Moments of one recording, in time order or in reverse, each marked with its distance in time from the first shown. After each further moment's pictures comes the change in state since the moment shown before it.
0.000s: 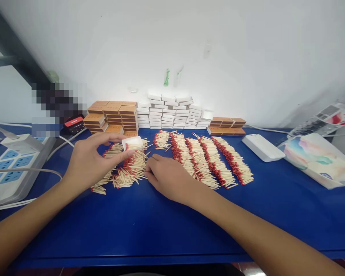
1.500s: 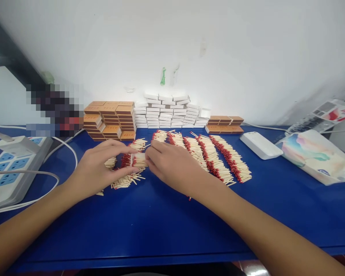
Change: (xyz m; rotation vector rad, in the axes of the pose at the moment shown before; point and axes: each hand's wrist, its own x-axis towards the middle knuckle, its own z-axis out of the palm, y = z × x) left_hand -0.007 0.006 0.006 -0.091 -0.204 0.235; right_hand -0.002 0.004 -0.030 -0.310 0.241 -0.193
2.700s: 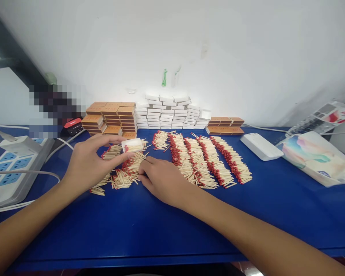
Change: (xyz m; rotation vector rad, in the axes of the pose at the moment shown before) left_hand 0.003 -0.009 -0.006 0.112 0.181 -0.192; right_hand -0.003 -0.024 0.033 0.384 -0.161 0.152
